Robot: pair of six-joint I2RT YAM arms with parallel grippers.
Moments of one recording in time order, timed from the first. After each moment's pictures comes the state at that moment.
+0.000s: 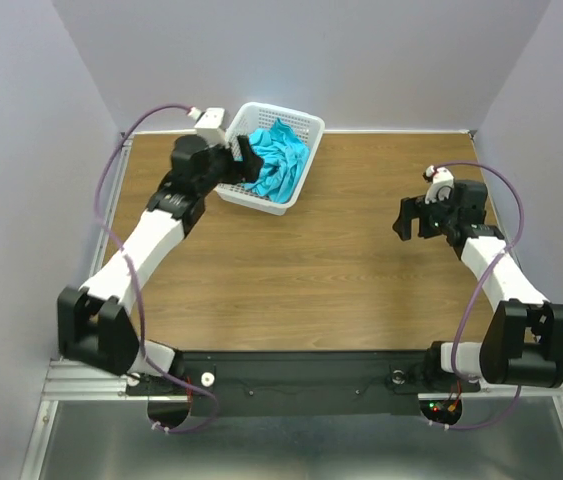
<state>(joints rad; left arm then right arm) -0.30 1.29 1.11 -0.01 0.16 -0.29 -0.09 1.29 0.84 -0.23 -0.39 -0.16</state>
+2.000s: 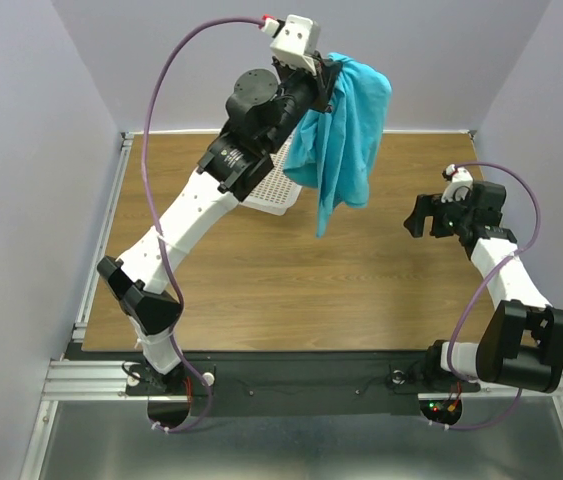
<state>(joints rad) -0.77 1.73 2.11 -0.07 -0.15 -0.12 -0.21 1.27 0.84 -0.23 -0.49 -0.12</state>
